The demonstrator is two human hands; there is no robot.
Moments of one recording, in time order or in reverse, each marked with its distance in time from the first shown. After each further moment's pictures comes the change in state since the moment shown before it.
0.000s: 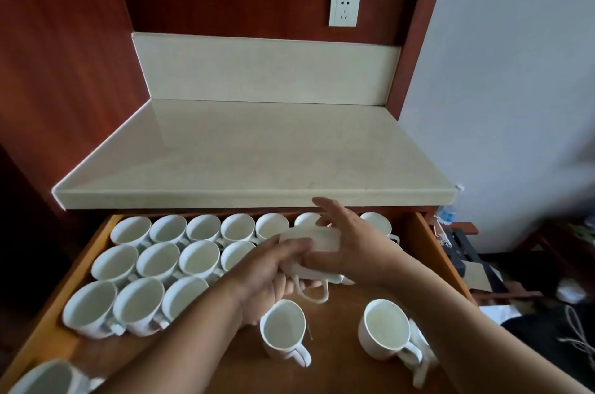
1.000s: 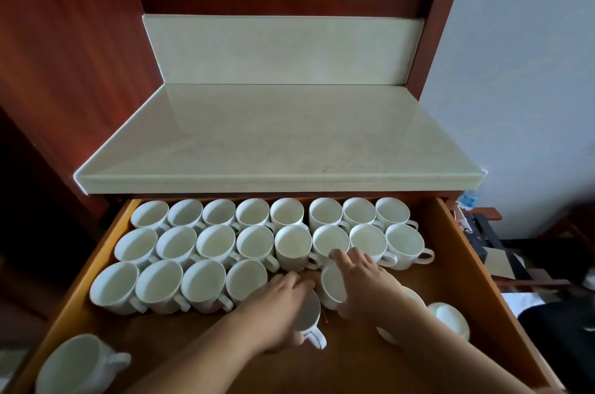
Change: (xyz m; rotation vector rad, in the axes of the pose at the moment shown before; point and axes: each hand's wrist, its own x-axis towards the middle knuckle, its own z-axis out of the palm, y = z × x) left_hand 0.010 -0.082 -0.069 1.914 -0.081 0.065; right_hand -0.007 0.086 0.097 -0.448 -0.197 0.080
